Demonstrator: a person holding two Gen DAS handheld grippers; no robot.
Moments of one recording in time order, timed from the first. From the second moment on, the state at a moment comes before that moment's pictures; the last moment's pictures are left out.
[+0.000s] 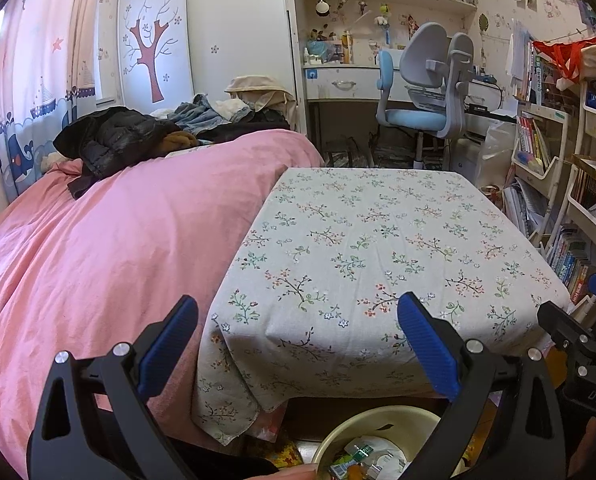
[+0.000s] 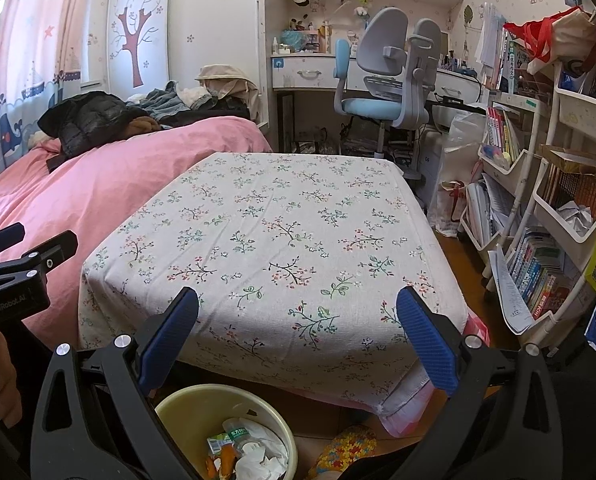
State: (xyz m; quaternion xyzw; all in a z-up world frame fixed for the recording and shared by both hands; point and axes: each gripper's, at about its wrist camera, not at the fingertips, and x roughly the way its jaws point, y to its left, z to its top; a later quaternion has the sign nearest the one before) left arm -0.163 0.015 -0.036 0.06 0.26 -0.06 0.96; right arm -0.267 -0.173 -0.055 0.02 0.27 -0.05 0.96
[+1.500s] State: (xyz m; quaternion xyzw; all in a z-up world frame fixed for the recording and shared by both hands) left arm -0.167 0.007 -0.037 0.09 0.26 -0.04 0.96; right arm -0.269 -0.179 -0.060 0.02 0.27 -0.05 0.96
